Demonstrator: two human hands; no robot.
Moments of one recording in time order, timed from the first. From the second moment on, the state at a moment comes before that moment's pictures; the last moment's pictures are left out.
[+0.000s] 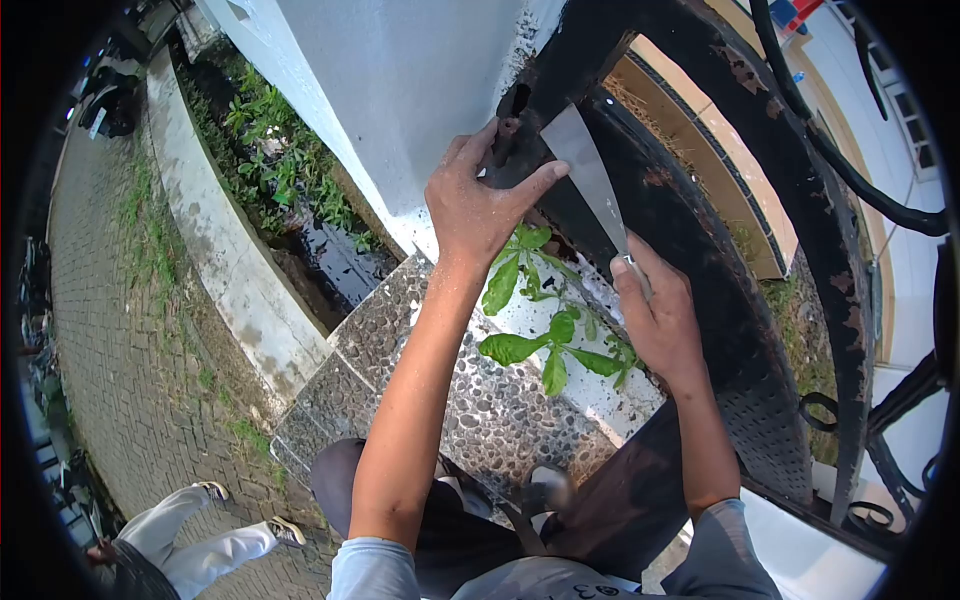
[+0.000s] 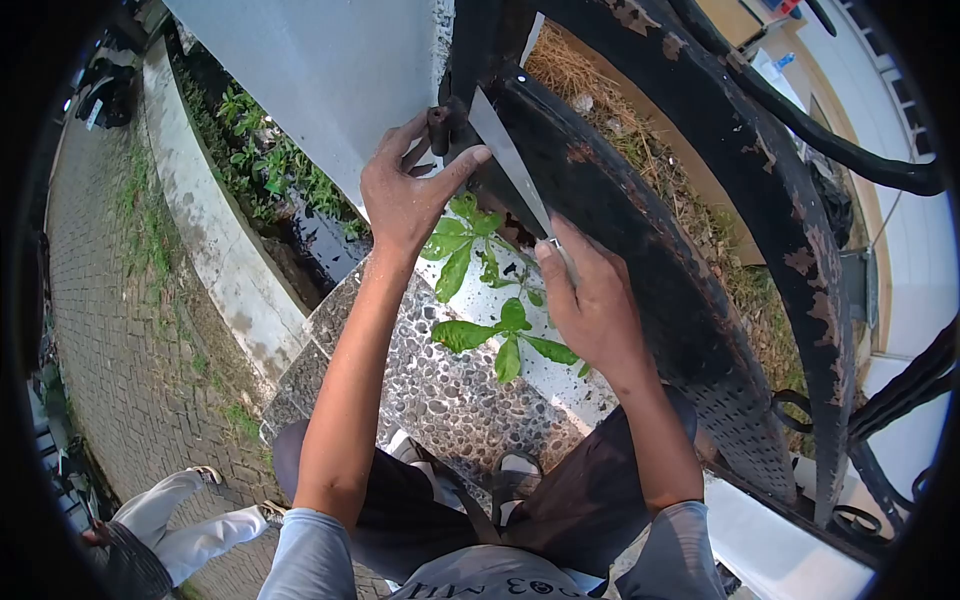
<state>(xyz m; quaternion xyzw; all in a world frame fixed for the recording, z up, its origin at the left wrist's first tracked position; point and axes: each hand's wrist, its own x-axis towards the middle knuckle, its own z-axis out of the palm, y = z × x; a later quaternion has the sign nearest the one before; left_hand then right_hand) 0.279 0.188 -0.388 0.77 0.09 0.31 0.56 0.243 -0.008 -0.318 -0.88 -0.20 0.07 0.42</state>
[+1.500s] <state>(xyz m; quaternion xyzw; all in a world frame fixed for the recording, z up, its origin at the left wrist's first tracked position) 0.278 0.183 -0.389 0.78 0.11 0.34 0.51 0.241 -0.008 -0.325 -0.88 -0.17 0.12 0.43</state>
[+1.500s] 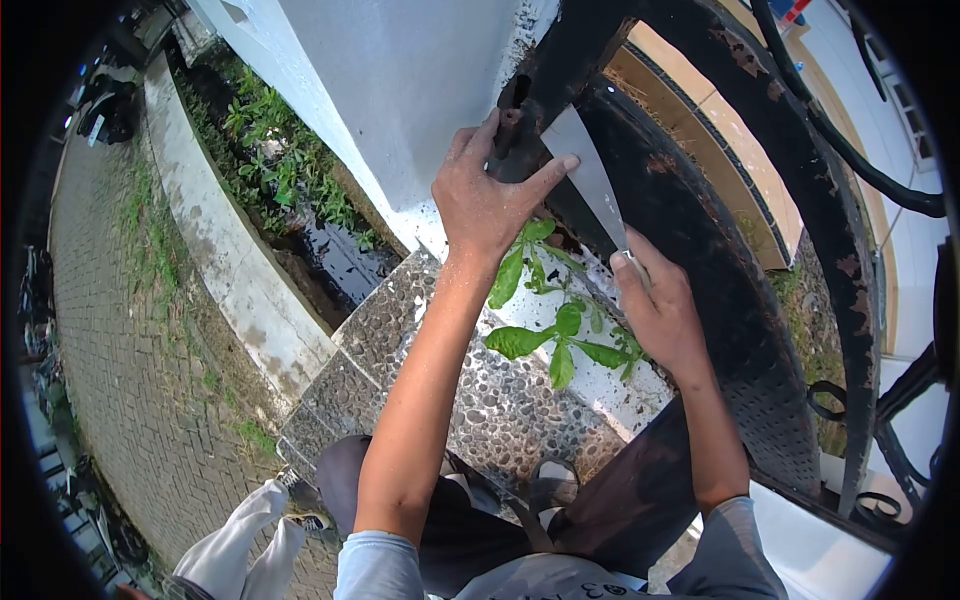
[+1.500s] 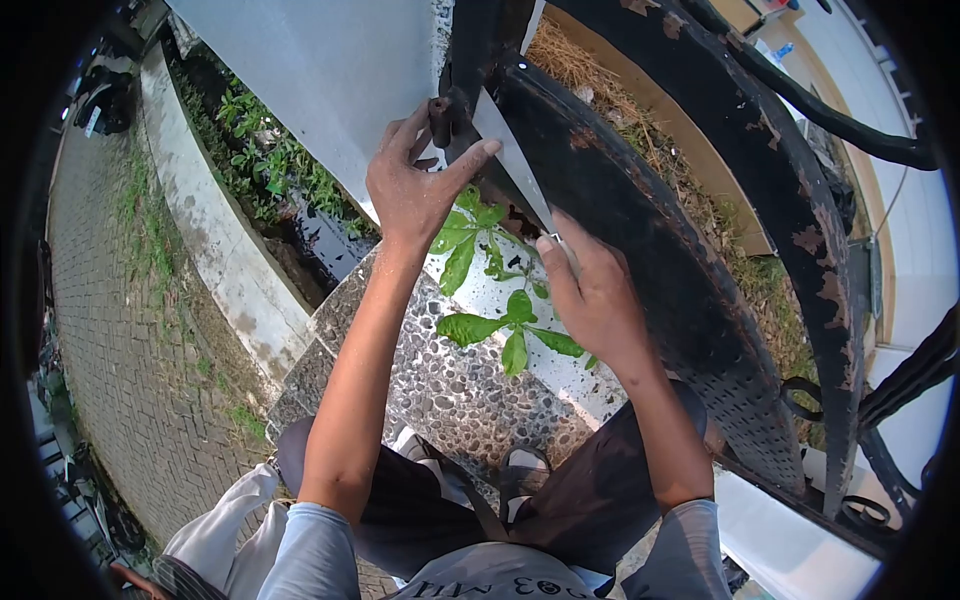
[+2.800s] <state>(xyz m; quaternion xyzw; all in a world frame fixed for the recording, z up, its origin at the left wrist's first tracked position) 0.274 0.184 -0.390 0.80 0.09 0.32 0.50 0.238 0.003 -0.349 -0.88 -0.19 0.07 0.43</state>
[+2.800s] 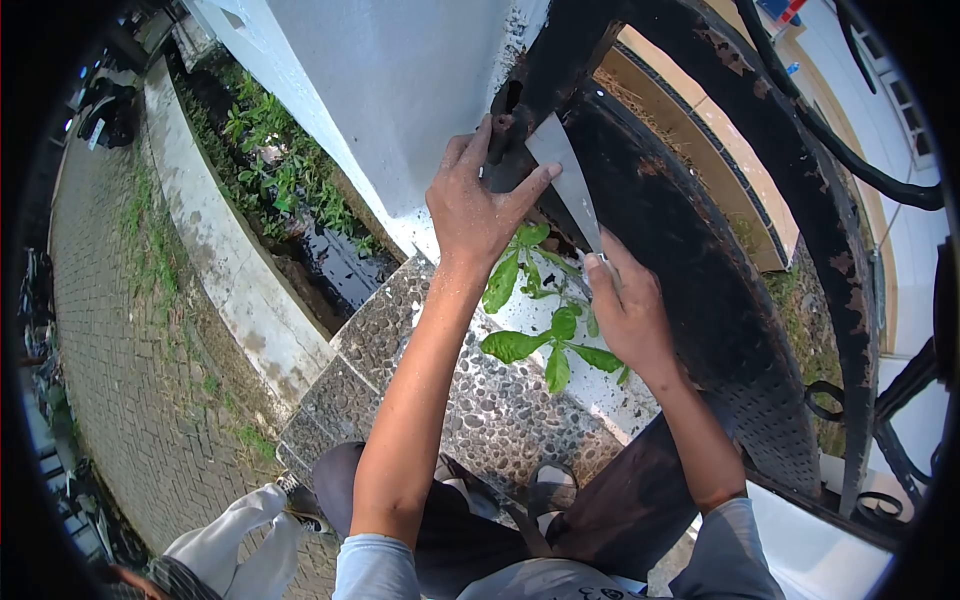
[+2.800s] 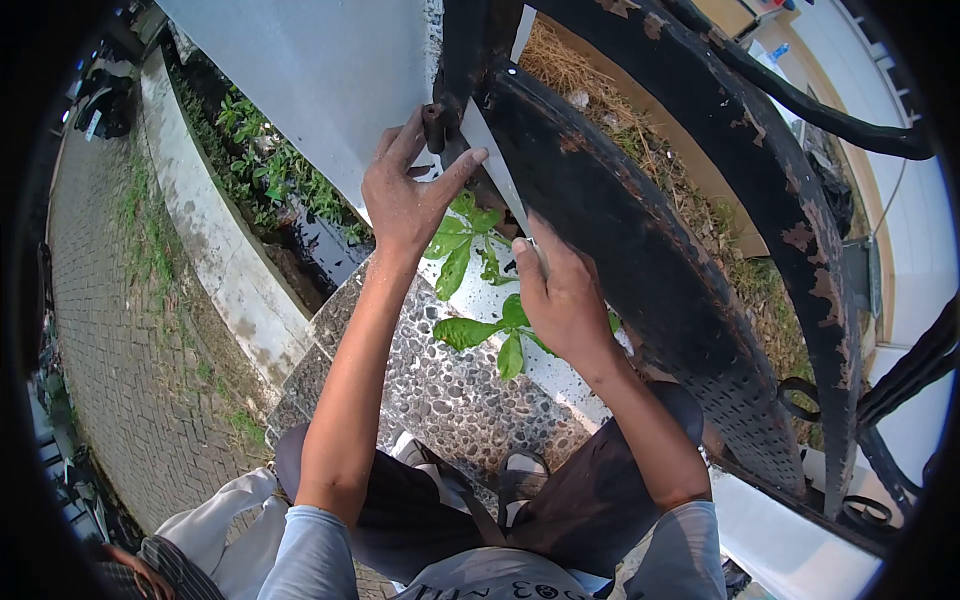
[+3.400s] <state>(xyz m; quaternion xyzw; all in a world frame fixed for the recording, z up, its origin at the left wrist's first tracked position) 0.273 0.184 -0.392 0.80 0.09 0.31 0.50 0.245 -0.004 -0.345 -0.84 -0.13 0.18 0.49</state>
